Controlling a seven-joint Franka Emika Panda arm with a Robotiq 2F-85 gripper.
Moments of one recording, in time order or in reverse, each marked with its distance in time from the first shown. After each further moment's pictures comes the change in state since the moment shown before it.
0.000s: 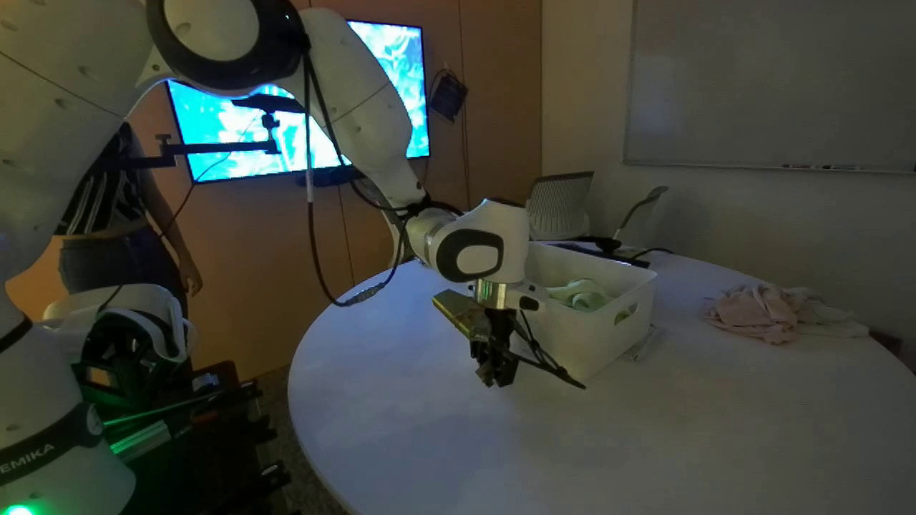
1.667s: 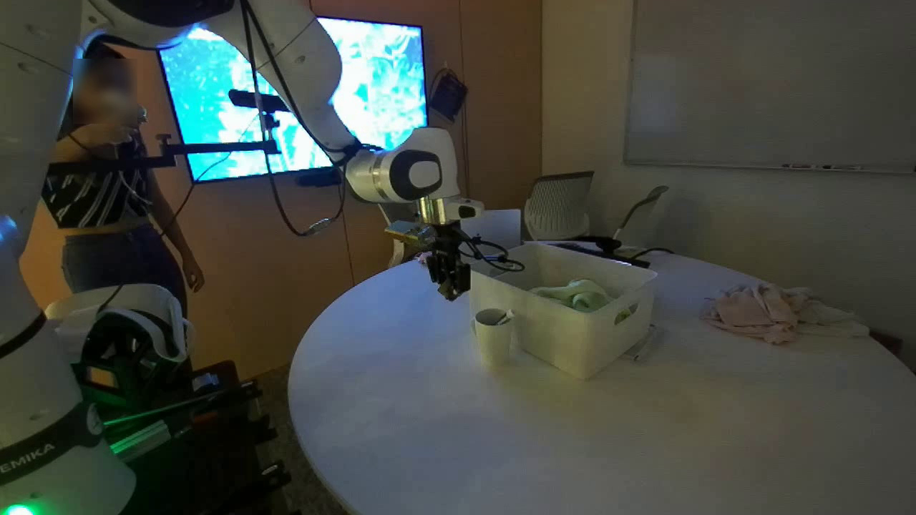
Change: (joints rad) arm 0.285 -0.257 -0.022 -0.105 -0.156 -0.025 0.246
